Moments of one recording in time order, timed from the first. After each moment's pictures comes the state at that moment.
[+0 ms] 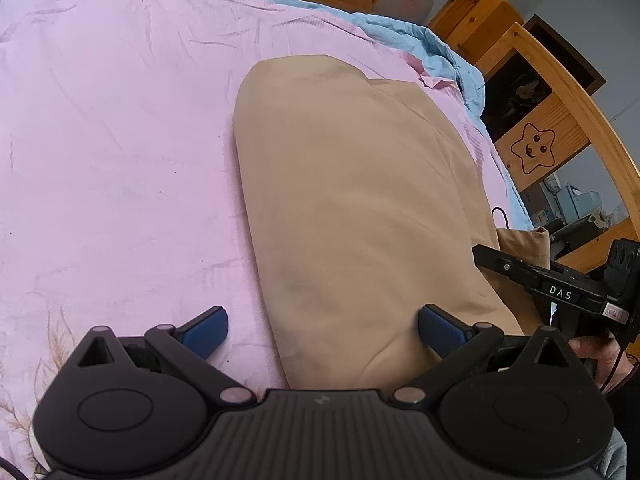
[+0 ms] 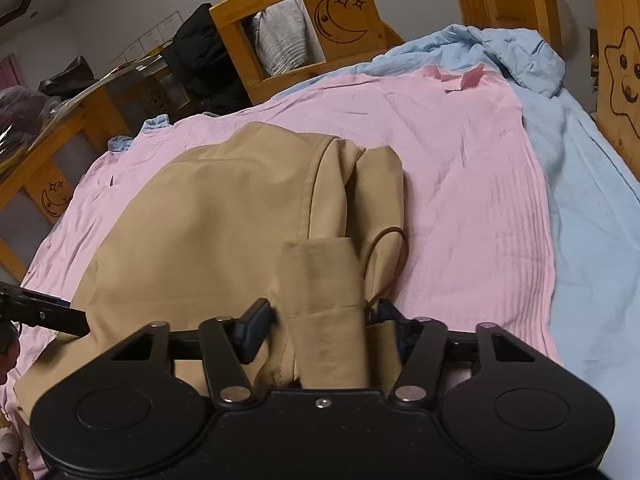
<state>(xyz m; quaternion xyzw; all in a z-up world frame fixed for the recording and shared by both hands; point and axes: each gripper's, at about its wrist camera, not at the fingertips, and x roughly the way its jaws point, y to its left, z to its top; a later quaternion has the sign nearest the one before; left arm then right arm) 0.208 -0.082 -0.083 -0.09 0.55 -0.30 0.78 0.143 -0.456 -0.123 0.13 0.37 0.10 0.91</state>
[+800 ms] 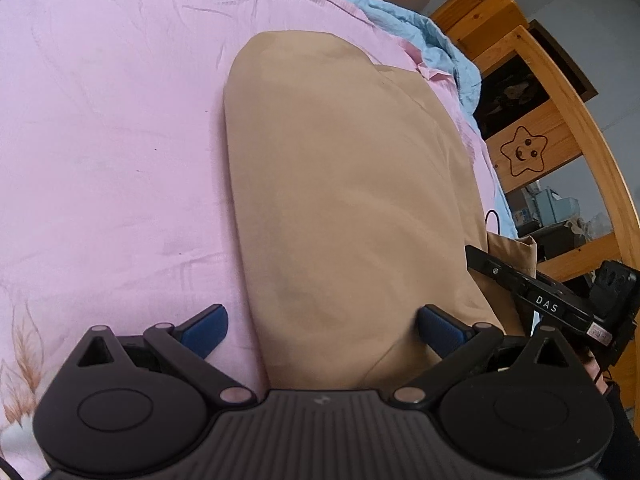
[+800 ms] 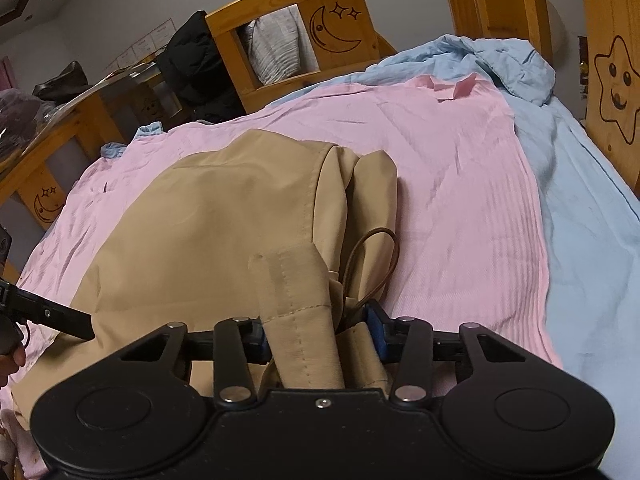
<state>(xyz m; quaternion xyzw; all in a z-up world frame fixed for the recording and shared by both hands) 0.228 -0.084 -0.102 -0.13 0.58 -0.32 0.74 0.138 -0.452 -0.122 0.13 0.36 0.08 0.92</state>
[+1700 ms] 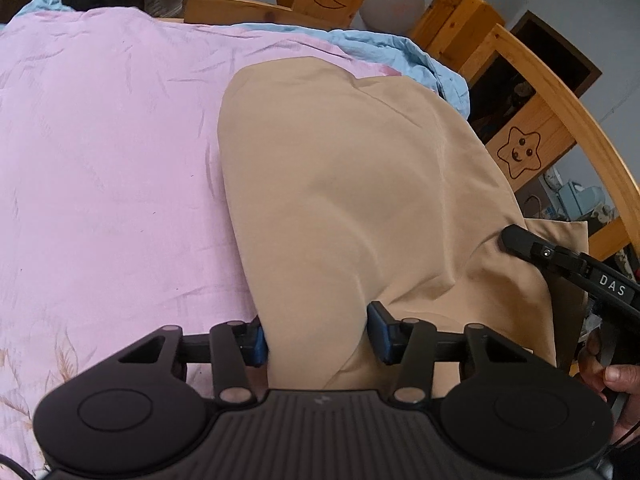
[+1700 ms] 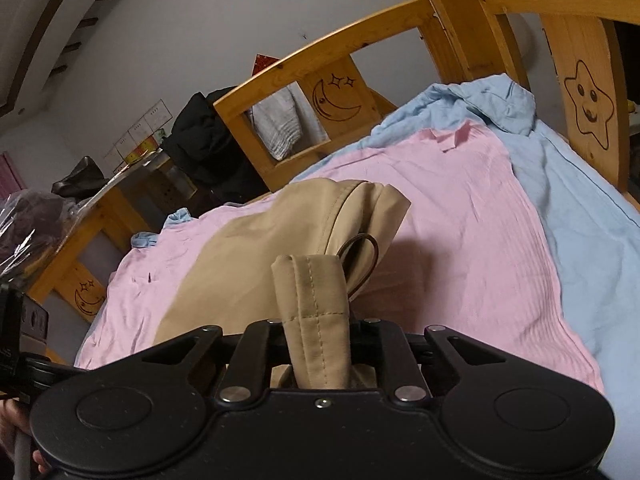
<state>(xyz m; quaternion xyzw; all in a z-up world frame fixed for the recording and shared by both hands) 0.205 -0.101 -0.052 -0.07 0.53 -0.30 0.79 0.105 -0.437 -0.056 0.24 0.29 0.06 0.93</state>
